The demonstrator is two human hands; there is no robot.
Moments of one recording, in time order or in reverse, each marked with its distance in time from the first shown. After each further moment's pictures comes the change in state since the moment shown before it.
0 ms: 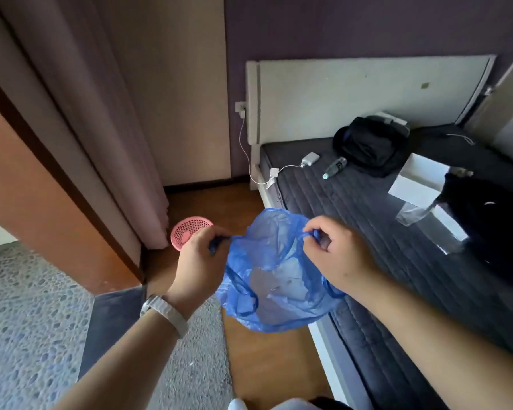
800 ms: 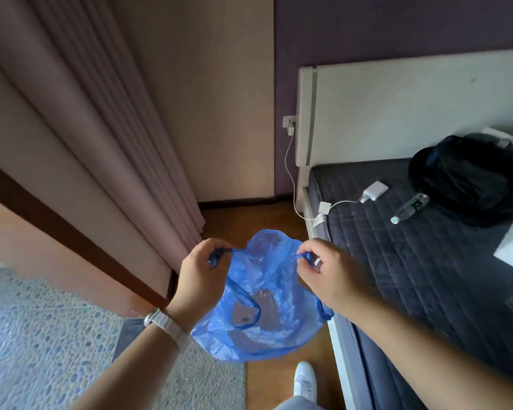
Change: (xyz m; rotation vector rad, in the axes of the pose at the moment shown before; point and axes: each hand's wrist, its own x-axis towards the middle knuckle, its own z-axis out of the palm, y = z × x) left_hand 0.282 -0.073 0.078 0.068 0.101 -0.228; right_hand 0.295 0.136 0.133 0.093 -0.247 -0.030
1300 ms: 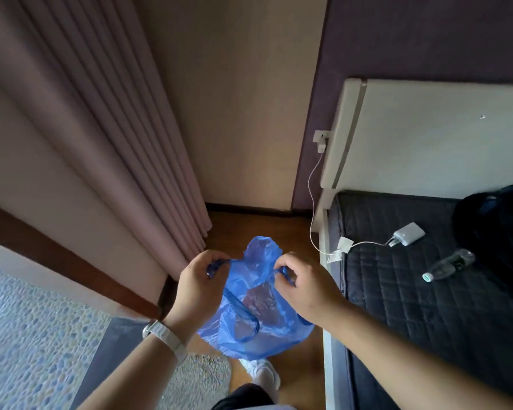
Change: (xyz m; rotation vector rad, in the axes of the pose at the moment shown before) left_hand 0.142 -0.036 0.063 -0.057 0.097 -0.204; right_hand 0.181 0.067 0.067 0.054 -0.286 -0.124
